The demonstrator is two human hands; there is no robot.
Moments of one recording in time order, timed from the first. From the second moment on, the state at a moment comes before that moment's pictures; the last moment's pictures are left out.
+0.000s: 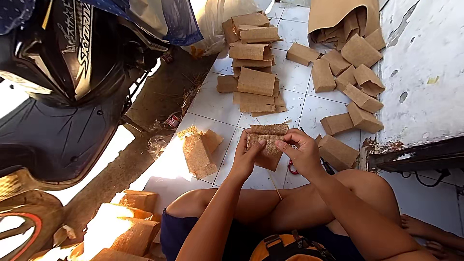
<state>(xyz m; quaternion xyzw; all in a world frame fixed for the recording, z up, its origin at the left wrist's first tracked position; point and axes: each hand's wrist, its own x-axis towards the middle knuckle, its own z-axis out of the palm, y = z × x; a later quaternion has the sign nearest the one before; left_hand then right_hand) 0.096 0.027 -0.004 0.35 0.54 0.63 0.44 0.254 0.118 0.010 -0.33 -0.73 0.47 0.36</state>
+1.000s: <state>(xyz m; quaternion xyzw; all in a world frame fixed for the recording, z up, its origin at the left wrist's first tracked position) 0.100 0.028 -0.001 0.34 0.53 0.67 0.40 0.259 0.122 0.010 -0.29 -0.67 0.55 0.39</state>
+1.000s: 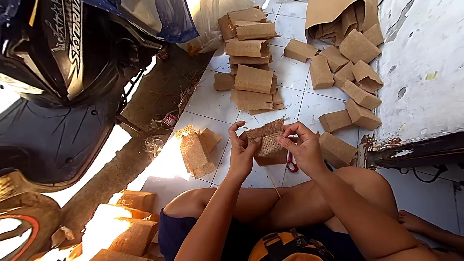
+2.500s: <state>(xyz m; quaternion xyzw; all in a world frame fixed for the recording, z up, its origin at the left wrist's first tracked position) 0.089 0.021 -0.003 0.53 0.53 0.61 0.25 0.274 0.132 0.028 -0.27 -0.67 0.59 0.36</state>
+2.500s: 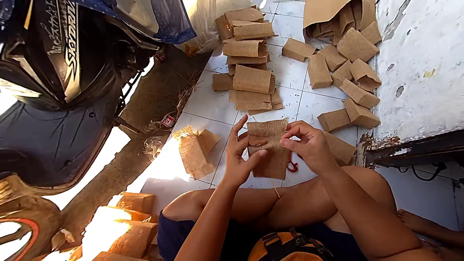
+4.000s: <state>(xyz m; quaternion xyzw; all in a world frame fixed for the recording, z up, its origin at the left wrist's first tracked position) 0.085 0.018 -0.002 0.39 0.53 0.68 0.33 0.265 0.122 0.016 -0.27 -0.63 0.63 0.36</state>
